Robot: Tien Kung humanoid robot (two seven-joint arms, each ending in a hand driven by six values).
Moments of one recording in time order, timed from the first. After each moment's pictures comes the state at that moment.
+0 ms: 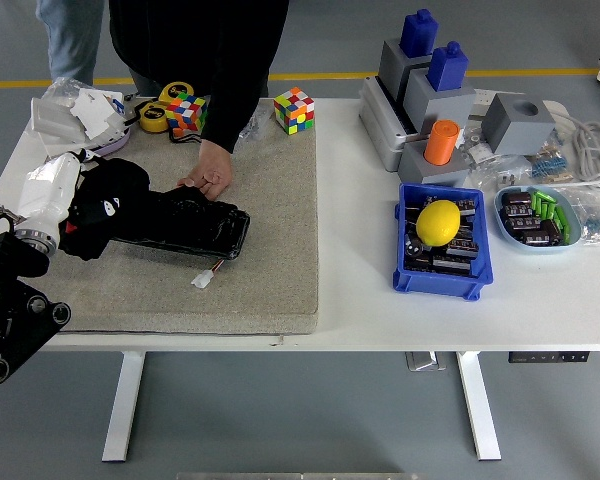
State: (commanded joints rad) left arm -0.47 0.45 -0.84 -1.05 1.75 0.53 0.23; right arm 0.08 -0.46 0.82 0.34 -0.09 -0.05 -0.11
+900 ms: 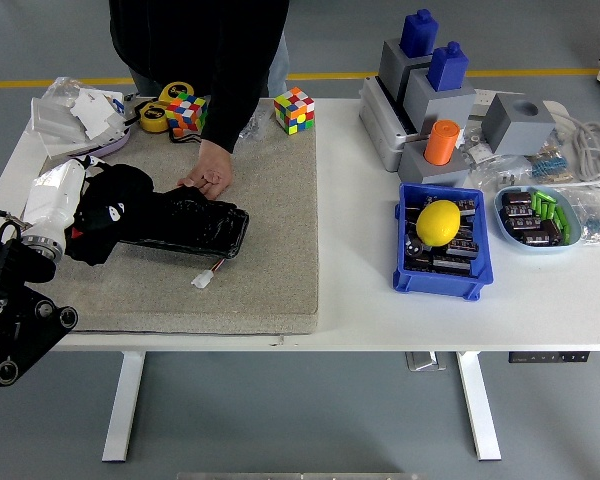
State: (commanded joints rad) left arm -0.47 0.41 -0.82 -1.02 1.73 0.55 0.20; right arm 0.09 -0.46 0.83 0.34 -0.10 -0.05 -0.11
